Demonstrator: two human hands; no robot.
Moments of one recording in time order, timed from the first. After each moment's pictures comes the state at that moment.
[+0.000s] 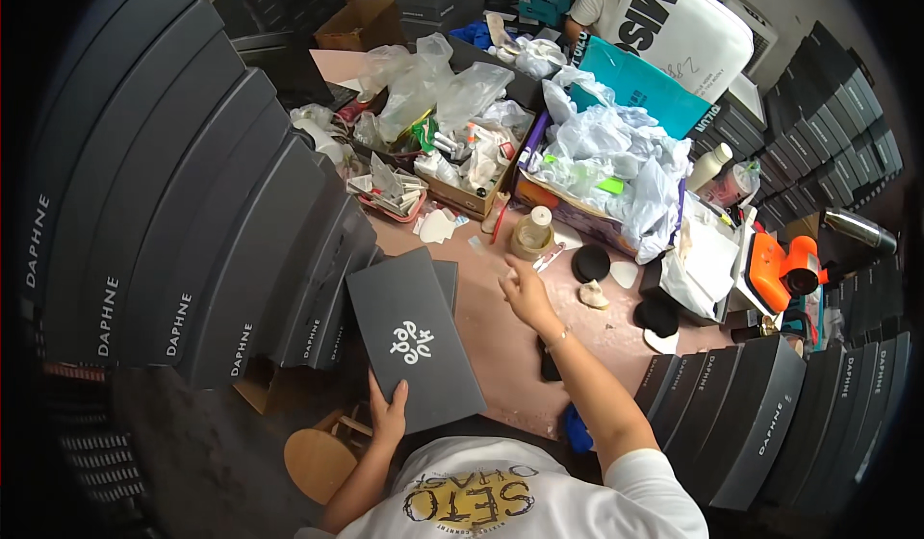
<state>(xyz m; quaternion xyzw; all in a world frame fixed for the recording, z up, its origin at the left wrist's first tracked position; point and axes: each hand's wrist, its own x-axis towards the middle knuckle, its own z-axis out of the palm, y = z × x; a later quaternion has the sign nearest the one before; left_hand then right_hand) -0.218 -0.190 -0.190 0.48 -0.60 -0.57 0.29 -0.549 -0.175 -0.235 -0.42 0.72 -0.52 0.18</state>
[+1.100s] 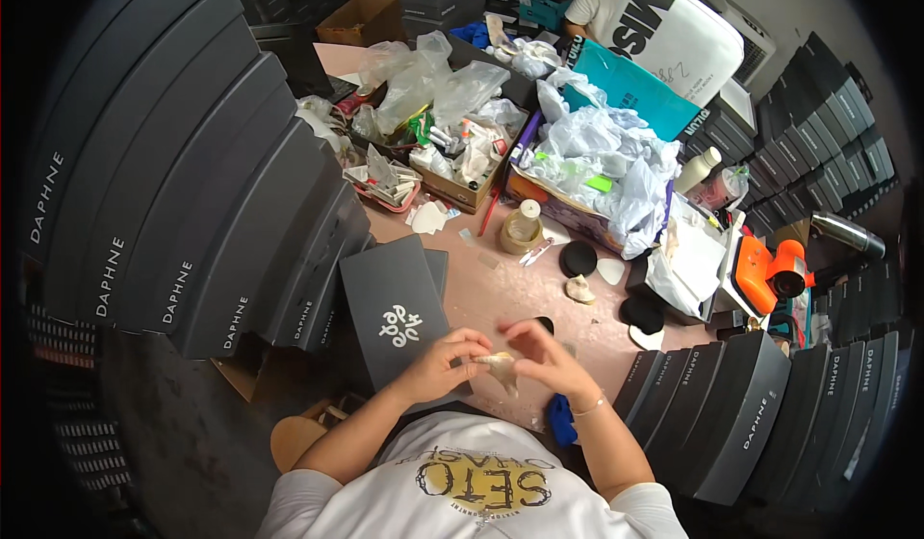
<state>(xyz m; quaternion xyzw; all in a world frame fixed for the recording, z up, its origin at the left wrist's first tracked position) -0.331 -0.206 -0.111 0.08 -0.75 -0.65 0.12 -0.509 -0.052 -0.112 -0.34 0.49 -0.58 0.55</state>
